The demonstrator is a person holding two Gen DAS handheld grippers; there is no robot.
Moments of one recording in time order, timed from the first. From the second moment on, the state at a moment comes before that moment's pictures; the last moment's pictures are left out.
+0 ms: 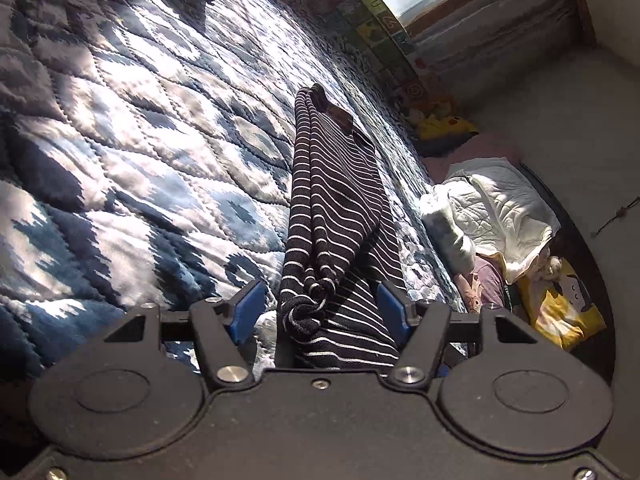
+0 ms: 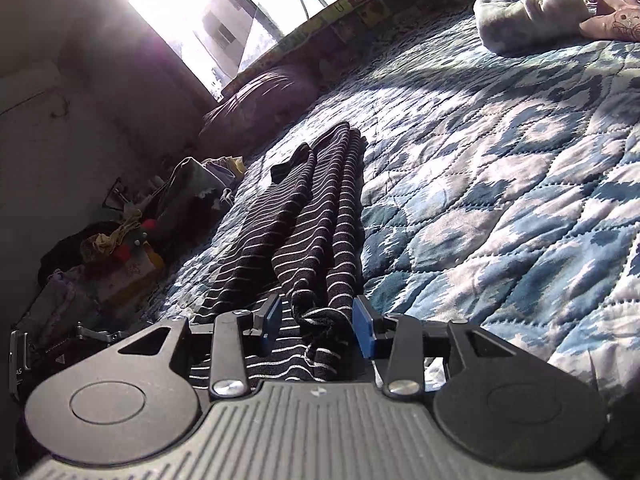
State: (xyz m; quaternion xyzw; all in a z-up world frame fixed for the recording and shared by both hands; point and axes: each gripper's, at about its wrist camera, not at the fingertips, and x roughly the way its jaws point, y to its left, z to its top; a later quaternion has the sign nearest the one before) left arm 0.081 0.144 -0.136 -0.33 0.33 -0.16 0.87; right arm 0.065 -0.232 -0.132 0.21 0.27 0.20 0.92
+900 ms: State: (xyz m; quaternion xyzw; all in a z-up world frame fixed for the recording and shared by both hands) left arm 0.049 0.044 -0.186 0.49 0.09 -0.17 0.85; right arm 0.021 -0.135 -0.166 -0.41 0.11 0.16 0.89
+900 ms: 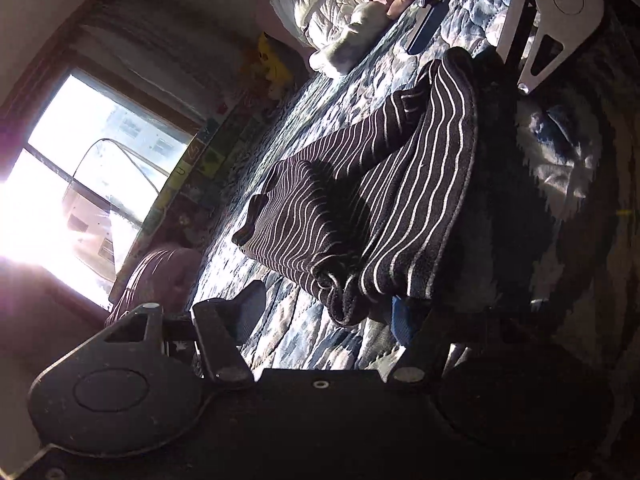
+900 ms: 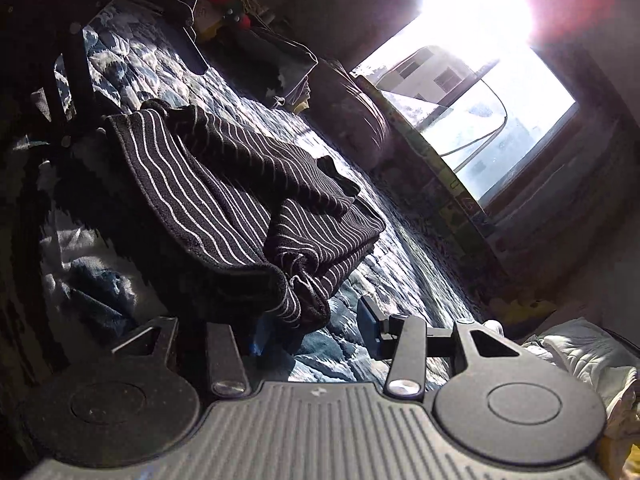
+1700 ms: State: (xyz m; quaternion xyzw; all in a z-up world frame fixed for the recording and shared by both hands) left arm 0.042 0.026 -0.194 0.54 0.05 -0.21 0.82; right arm 0.015 -0.144 -0.153 -0.35 0.14 0.23 0.90
